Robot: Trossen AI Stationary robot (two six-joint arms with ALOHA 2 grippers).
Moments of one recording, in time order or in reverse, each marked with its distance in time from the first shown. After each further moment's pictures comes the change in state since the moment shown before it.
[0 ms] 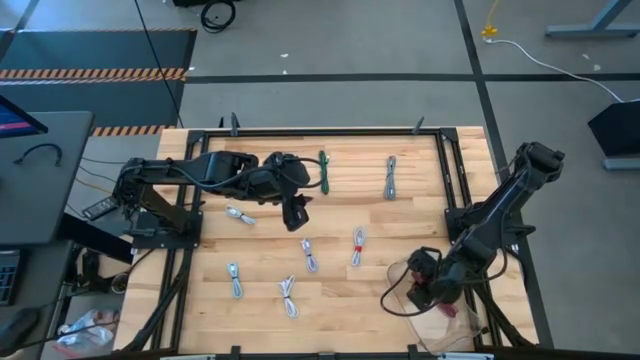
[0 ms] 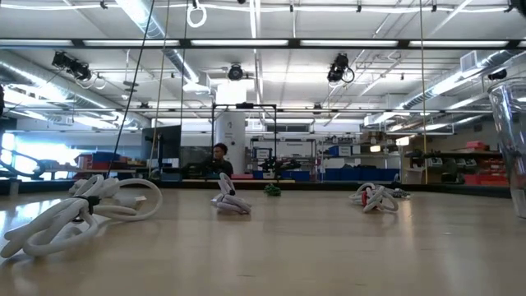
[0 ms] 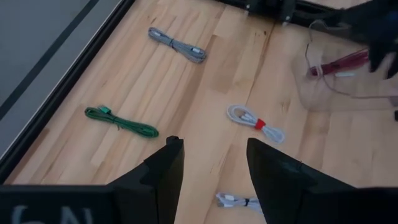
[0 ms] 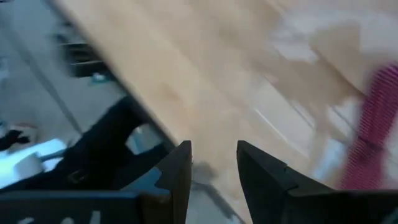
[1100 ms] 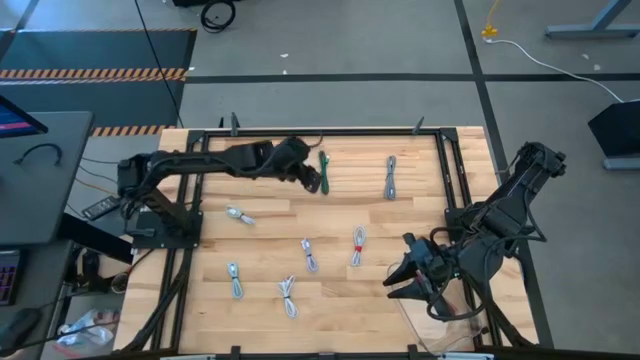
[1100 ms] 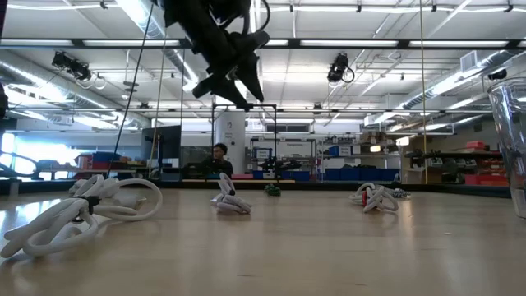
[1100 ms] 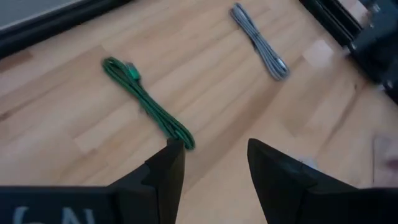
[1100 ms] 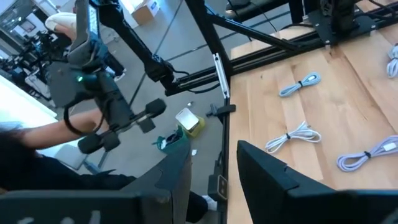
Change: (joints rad) left arm 0.354 0.001 -0.569 0.617 0.181 -0.236; right arm -0.051 -0.002 0.443 0.151 0.292 -1.008
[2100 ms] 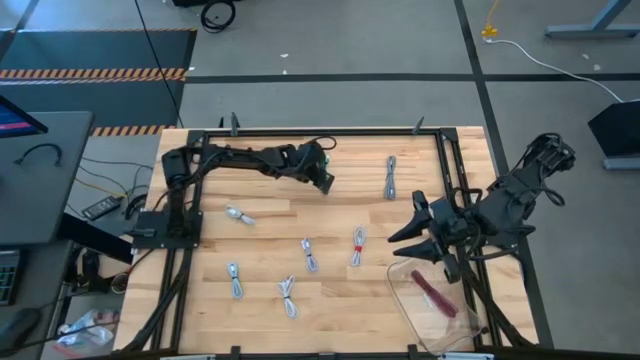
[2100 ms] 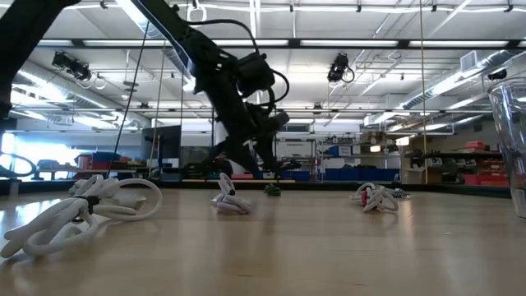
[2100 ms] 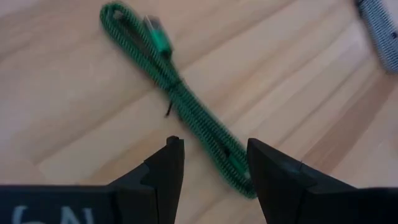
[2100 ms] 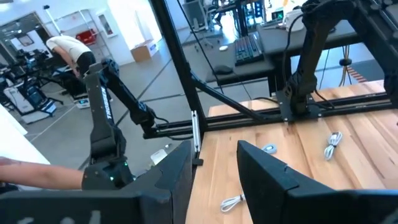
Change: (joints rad) left arm 0.097 0.362 0.000 0.232 0.071 0.009; right arm -0.124 -0.169 0.001 0.026 0.007 -0.308
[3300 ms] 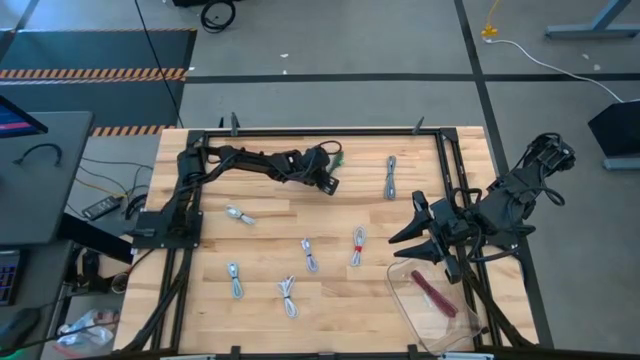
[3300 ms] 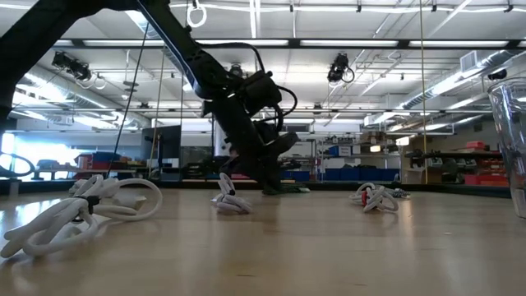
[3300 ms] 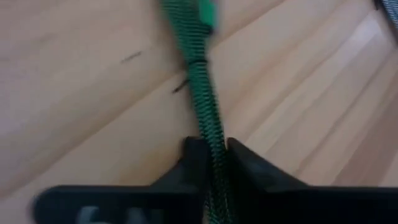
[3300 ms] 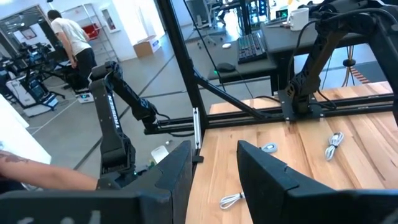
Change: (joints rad) left arm 0.010 0.126 0.004 0.139 0.006 0.074; right arm 0.000 -0.001 0.000 -0.008 -0.018 -0.017
